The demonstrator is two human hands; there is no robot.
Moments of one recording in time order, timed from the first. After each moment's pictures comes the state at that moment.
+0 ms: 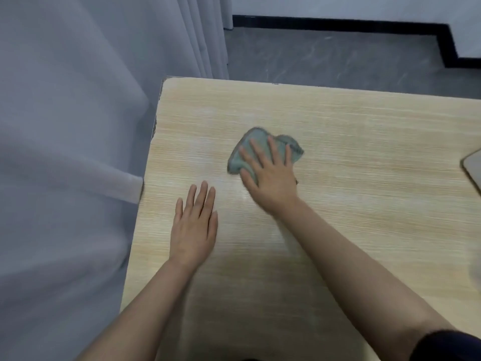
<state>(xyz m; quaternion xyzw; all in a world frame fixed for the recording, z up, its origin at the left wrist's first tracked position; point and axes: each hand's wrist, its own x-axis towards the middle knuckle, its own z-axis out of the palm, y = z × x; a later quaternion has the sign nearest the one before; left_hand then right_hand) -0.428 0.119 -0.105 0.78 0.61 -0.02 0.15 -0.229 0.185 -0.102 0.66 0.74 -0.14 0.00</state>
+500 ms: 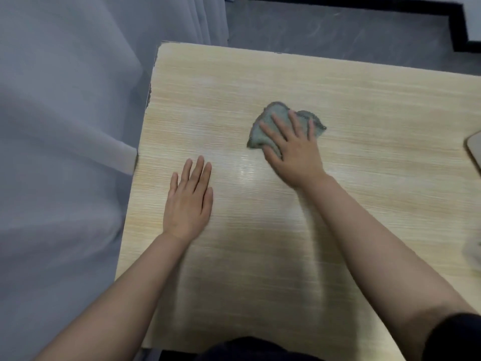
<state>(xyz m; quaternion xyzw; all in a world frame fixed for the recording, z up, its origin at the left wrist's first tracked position) -0.433 0.113 -0.110 0.78 0.60 0.00 0.16 -0.179 0.178 -0.107 0.65 0.75 -0.12 -0.01</state>
